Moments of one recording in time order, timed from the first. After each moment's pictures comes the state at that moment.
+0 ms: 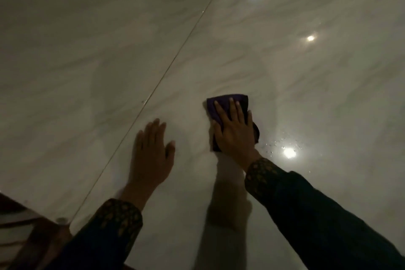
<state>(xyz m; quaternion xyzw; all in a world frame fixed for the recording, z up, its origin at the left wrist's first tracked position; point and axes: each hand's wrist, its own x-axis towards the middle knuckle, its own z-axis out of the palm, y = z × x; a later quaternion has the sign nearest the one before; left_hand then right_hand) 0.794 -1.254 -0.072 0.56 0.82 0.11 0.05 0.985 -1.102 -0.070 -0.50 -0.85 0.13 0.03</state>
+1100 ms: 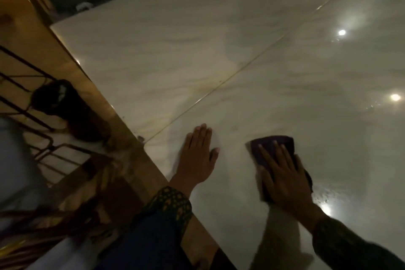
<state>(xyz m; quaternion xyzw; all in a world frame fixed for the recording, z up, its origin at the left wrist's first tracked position) 0.849 -1.365 -0.070 0.47 0.87 0.11 0.06 1.069 -1.218 -0.066 -0.35 -0.93 0.10 -0.02</state>
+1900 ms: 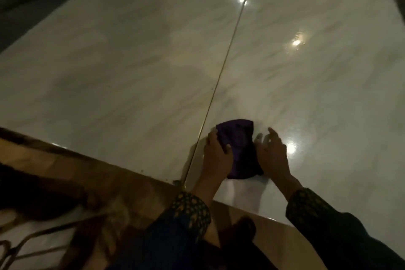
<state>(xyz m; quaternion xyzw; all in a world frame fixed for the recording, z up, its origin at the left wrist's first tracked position) 0.754 -1.366 -0.029 0.38 0.74 0.39 0.38 0.896 -1.316 -0.018 -0.70 -0.62 0.30 0.18</state>
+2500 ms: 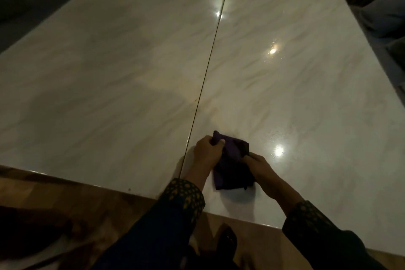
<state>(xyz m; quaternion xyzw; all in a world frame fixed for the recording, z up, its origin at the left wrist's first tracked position) 0.743 -1.321 -0.018 0.34 0.73 0.34 0.49 0.902 -1.331 -0.005 -0.64 -0.45 0.60 0.18</state>
